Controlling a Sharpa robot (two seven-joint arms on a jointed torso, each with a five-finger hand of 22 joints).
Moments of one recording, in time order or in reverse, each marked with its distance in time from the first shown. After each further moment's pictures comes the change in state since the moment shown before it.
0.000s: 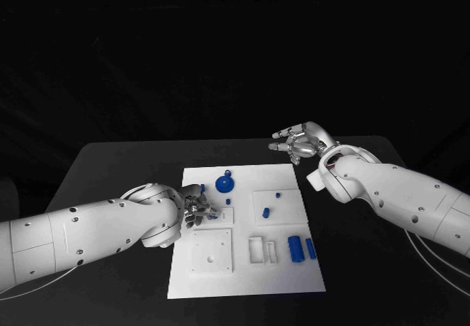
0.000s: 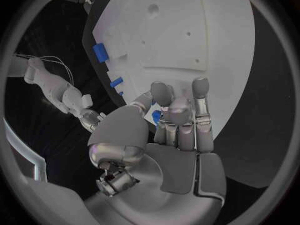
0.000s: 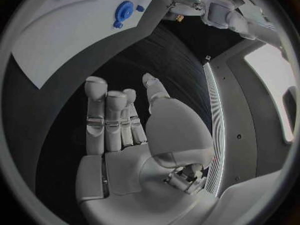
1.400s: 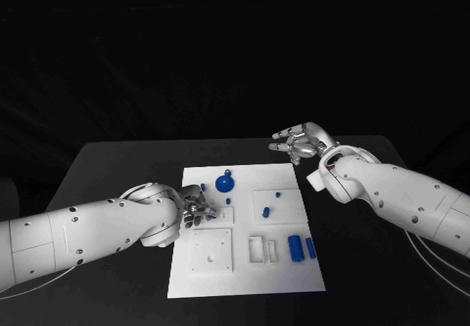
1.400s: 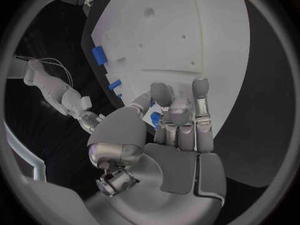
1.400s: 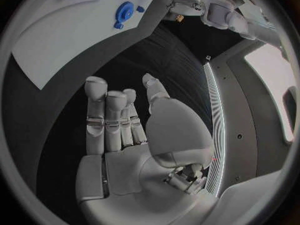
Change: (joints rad) left arm -0.001 -0.001 0.000 -0.005 -0.010 0.022 -0.005; left_hand -0.083 0.029 0.041 -0.022 0.042 0.003 0.003 0.004 0.104 0.002 0.001 0.000 0.015 -0.004 0.003 0.009 0.018 0.000 -0.007 0.007 0.004 0.000; right arm -0.004 0.000 0.000 -0.001 0.001 0.001 0.000; right_hand -0.004 0.004 0.003 0.003 0.000 0.000 0.000 0.000 0.000 0.000 0.000 0.000 0.000 0.000 0.000 0.000 0.000 0.000 0.000 0.000 0.000 0.000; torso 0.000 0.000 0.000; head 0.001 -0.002
